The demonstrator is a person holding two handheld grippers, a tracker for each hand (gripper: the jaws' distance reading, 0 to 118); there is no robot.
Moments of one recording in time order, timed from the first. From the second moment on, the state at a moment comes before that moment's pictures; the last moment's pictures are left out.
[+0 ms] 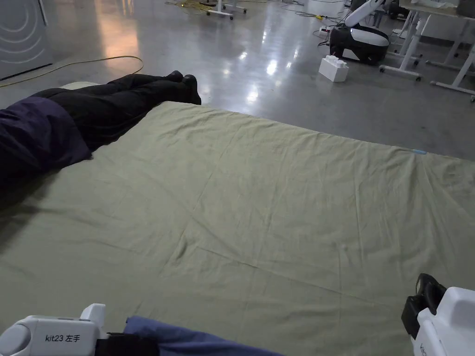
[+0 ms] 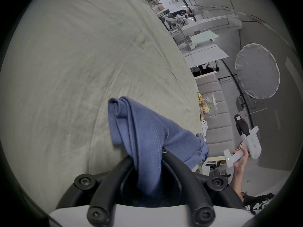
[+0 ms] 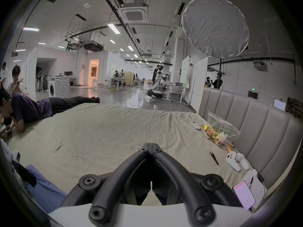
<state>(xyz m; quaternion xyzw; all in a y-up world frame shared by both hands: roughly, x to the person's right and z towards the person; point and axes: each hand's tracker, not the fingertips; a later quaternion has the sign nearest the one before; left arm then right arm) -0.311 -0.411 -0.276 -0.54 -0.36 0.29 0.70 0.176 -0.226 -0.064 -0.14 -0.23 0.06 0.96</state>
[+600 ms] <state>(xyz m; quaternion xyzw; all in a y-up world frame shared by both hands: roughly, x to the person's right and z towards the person) -0.362 -0.289 -0.275 -0.53 -0.27 0.18 0.78 0.184 -0.223 -0.064 -0.13 -0.23 0.06 0.96</state>
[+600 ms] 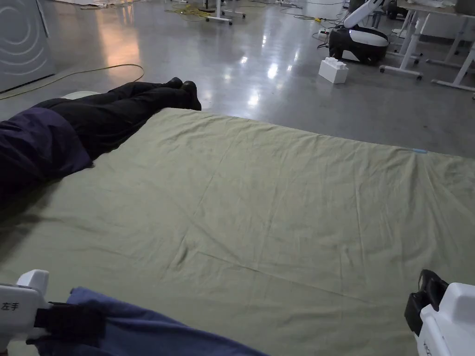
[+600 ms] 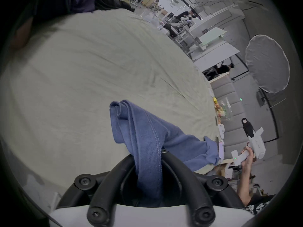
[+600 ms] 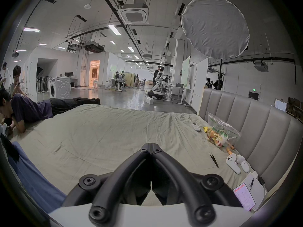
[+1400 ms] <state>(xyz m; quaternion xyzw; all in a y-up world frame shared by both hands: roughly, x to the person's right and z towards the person) -0.183 -0.285 -0.217 -0.56 -0.36 0.19 0.72 0.195 -0.243 -0.053 -0.15 -0.24 0.03 0.96</state>
